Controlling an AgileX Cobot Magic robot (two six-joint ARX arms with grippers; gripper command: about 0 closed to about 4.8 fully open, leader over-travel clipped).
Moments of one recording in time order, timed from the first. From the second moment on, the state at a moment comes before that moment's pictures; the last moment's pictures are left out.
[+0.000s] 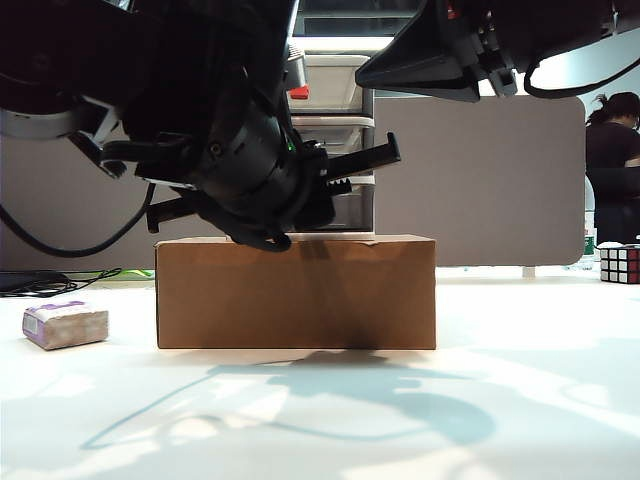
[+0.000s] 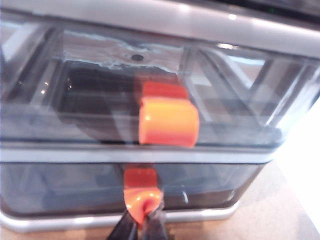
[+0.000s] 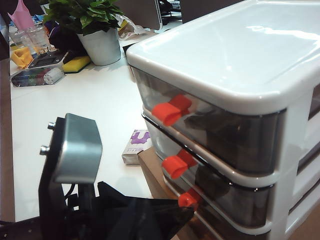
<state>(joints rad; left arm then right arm) -0.99 1.74 0.67 0.86 -0.80 -0.37 0.47 1.22 0.64 0.43 -0.52 0.07</state>
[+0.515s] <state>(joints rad) -1.11 1.74 0.67 0.82 -0.94 -0.38 0.47 1.25 0.64 0.48 -0.52 0.07</state>
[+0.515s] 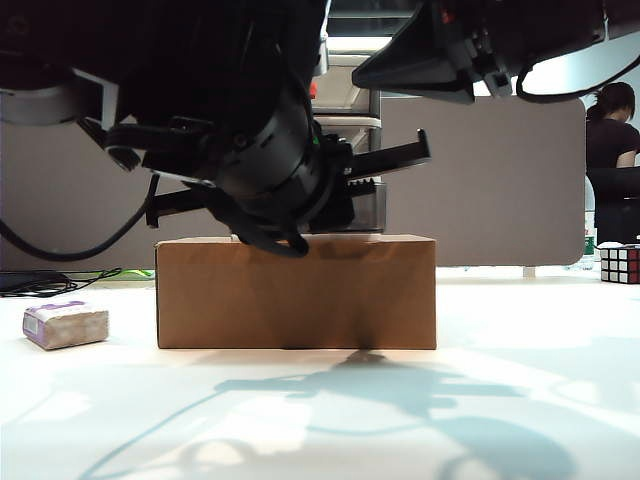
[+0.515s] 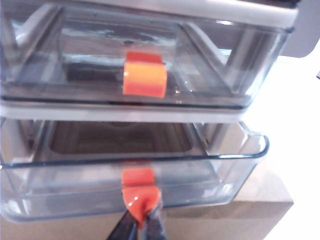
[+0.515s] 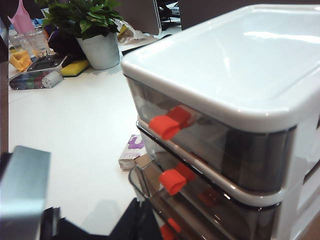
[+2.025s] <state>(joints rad) -1.48 1.47 0.60 0.32 -1.07 -0.69 0.47 1.29 0.64 0.53 -0.52 0.07</state>
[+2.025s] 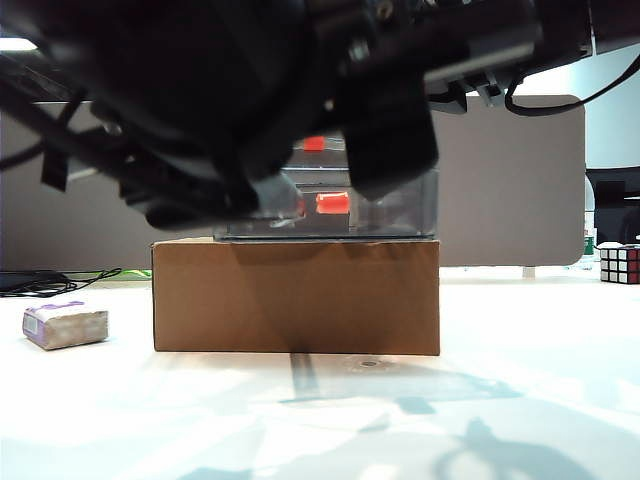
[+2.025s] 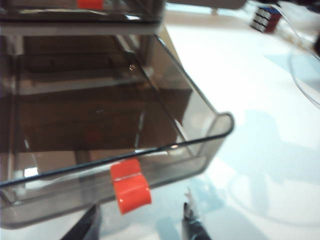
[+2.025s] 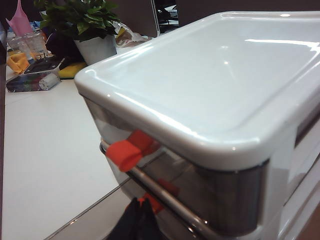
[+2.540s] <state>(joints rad) -1.56 0.74 0.60 -0.68 -1.05 -0.69 0.47 1.29 0.64 0.51 -0.53 0.08</state>
